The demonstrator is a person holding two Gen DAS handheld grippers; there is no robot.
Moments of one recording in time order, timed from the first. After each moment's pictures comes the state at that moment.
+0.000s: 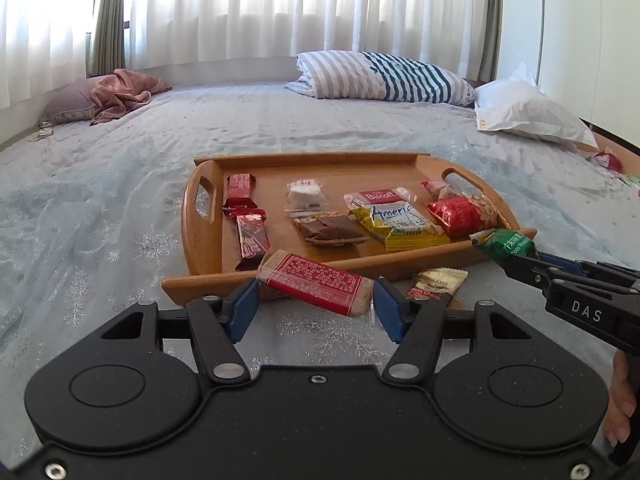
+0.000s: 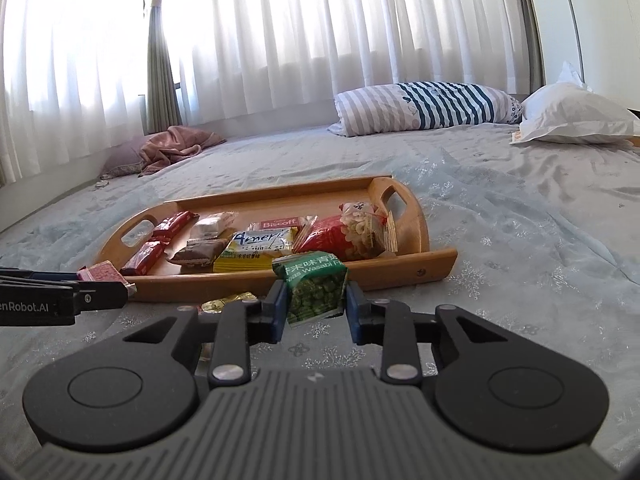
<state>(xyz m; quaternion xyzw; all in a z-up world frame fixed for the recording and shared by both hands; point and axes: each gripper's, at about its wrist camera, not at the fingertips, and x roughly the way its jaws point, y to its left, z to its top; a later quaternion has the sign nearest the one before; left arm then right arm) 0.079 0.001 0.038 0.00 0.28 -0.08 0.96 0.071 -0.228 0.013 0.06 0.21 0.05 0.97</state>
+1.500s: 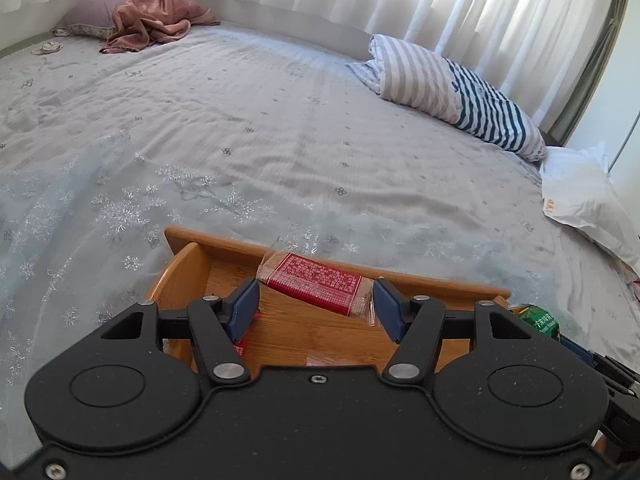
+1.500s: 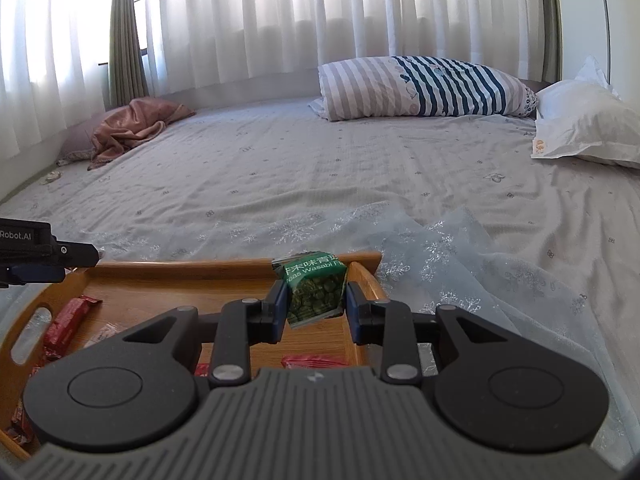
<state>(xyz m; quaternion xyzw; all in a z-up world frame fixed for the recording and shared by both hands) 0.350 0.025 0.060 -0.15 0.36 -0.02 0.92 0.292 -0.251 0.047 0.03 0.29 0.04 0.96</state>
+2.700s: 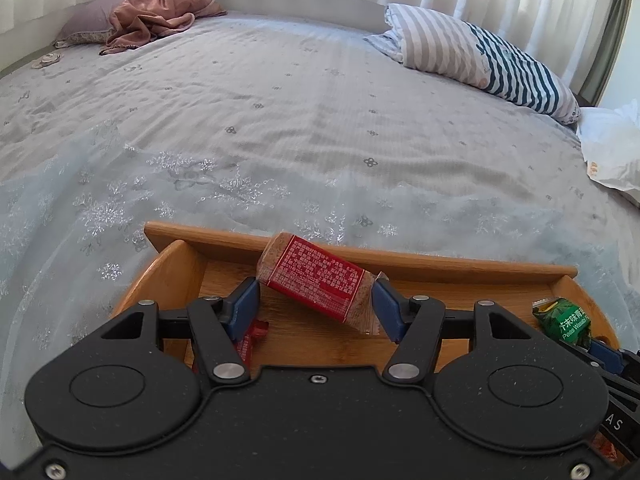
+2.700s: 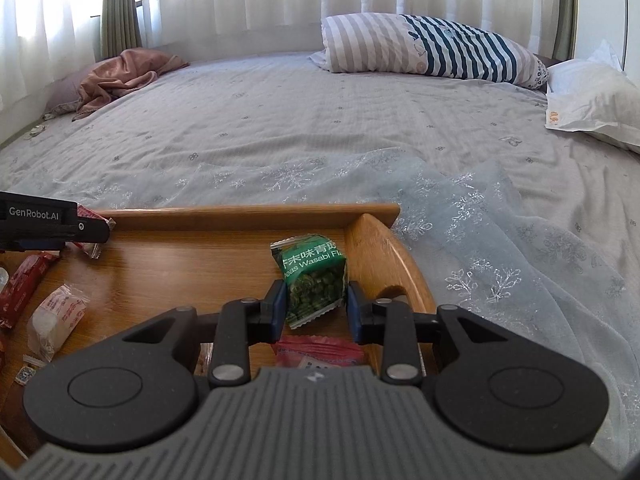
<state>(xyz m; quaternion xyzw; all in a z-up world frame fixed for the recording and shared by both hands) 0.393 0.006 0.016 -0.09 0.38 0.02 0.92 0.326 -0.240 0.005 0.01 0.34 0.03 0.94</state>
